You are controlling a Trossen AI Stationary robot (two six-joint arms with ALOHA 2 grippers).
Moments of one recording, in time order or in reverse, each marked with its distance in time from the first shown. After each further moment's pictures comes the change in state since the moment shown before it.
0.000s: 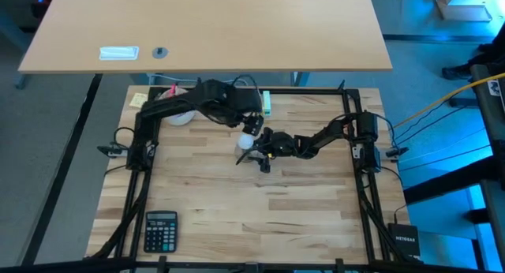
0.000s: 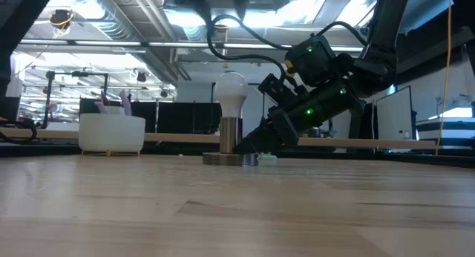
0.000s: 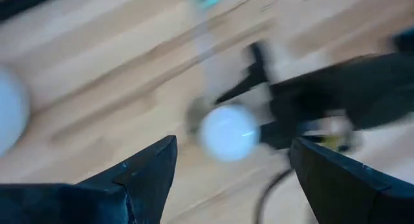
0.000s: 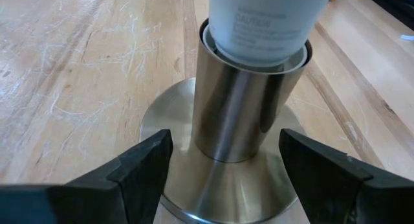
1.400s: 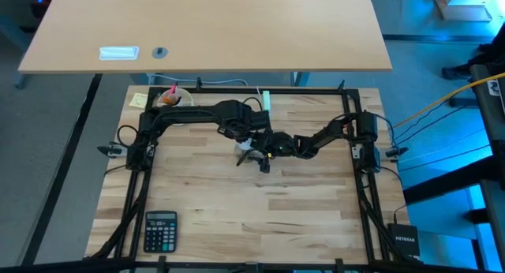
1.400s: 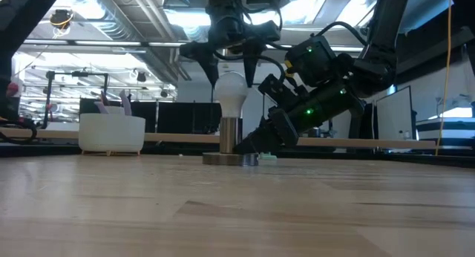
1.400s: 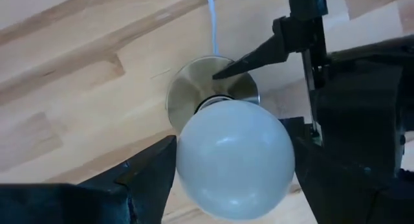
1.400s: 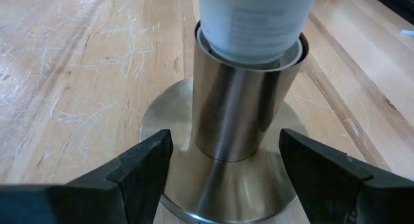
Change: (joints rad) left arm 0.007 0.040 -0.390 0.305 0.122 -0.081; right arm 0.000 0.000 0.000 -0.001 0.004 0.021
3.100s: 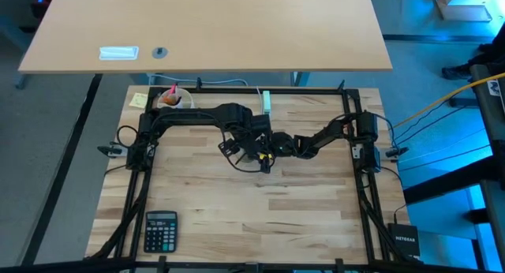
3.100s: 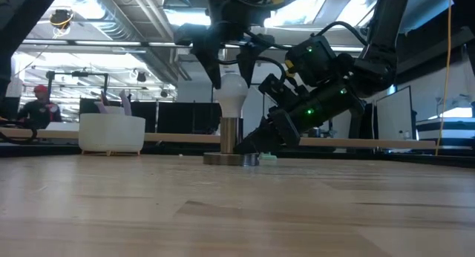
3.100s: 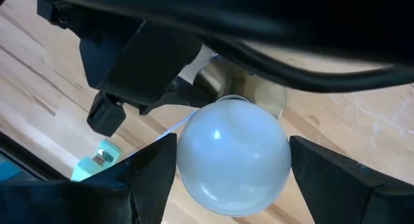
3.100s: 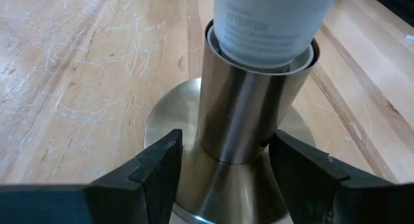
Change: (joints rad) left arm -0.014 0.000 -0.001 0.004 -0.027 2.086; right arm 0.000 0.000 0.000 -0.002 -0.005 -0.026
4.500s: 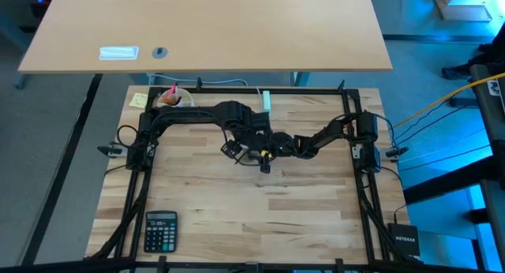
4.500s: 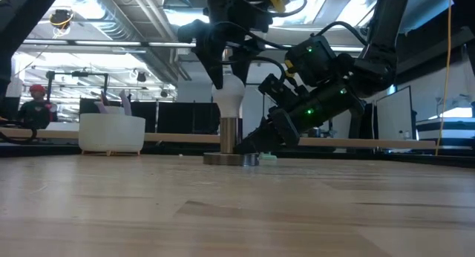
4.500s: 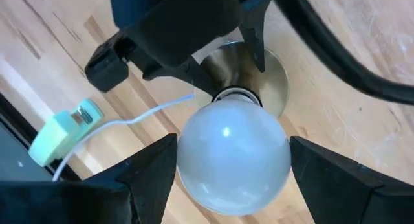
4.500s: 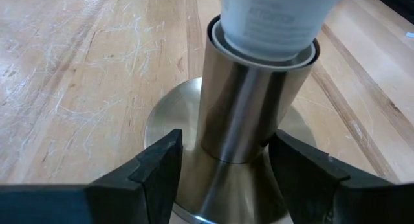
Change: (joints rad) left arm 0.018 0.000 0.002 -0.034 -0.013 -0.268; right arm 0.000 0.000 0.000 -0.001 0.000 0.012
